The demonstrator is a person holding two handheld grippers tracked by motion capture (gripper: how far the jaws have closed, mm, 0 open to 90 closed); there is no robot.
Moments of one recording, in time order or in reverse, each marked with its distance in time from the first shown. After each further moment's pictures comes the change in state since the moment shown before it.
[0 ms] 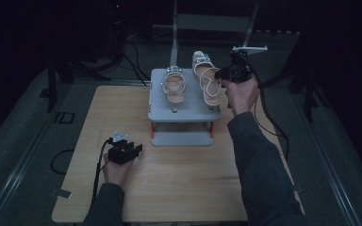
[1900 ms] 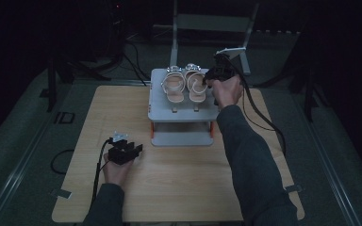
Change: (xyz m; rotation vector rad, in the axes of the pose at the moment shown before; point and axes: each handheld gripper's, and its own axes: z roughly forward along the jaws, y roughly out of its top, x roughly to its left) left arm 0.000 0.000 0.000 0.000 -0.013 -0.004; right arm 0.008 0.008 0.063 0.221 -0.033 0.096
